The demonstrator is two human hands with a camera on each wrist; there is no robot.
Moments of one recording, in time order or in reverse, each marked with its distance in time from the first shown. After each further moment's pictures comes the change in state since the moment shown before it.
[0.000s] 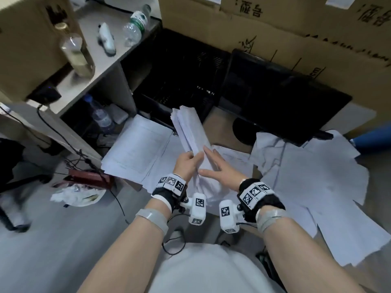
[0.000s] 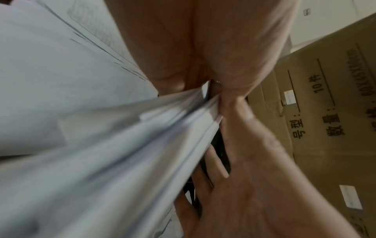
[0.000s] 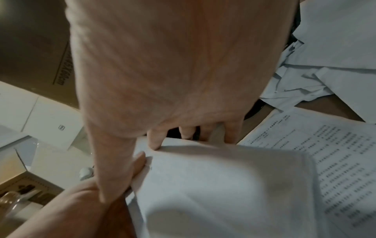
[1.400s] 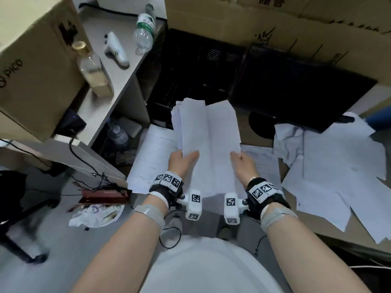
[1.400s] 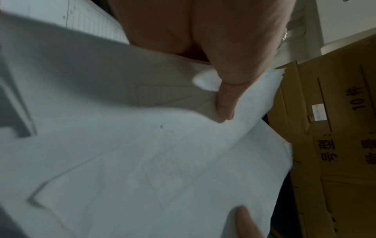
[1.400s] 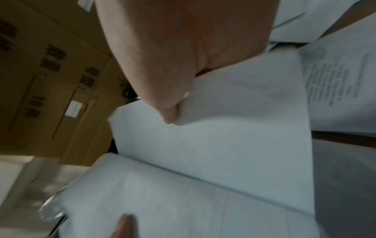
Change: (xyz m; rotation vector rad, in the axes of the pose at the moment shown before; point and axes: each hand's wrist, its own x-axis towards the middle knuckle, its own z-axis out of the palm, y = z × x) left_hand 0.050 0.044 -0.137 0.027 0.014 -0.134; right_hand 0.080 -0.051 0.072 0.298 0.716 0.251
